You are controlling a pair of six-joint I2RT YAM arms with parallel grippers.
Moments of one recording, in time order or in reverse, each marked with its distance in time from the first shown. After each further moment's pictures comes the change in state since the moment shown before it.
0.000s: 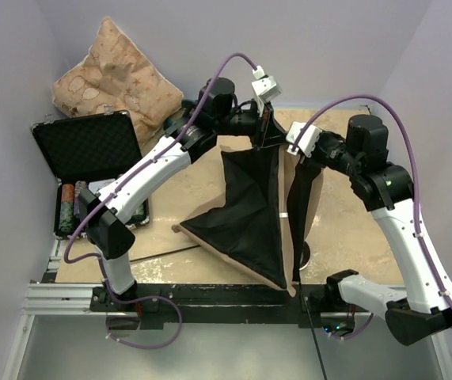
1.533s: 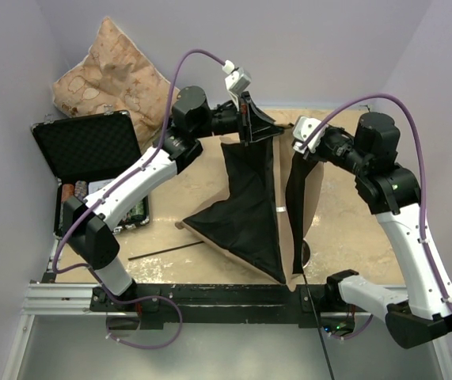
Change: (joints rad) left arm 0.067 -0.137 -0.286 0.489 0.055 -0.284; right arm -0.012 -0.019 0.026 0.083 -0.065 0.034
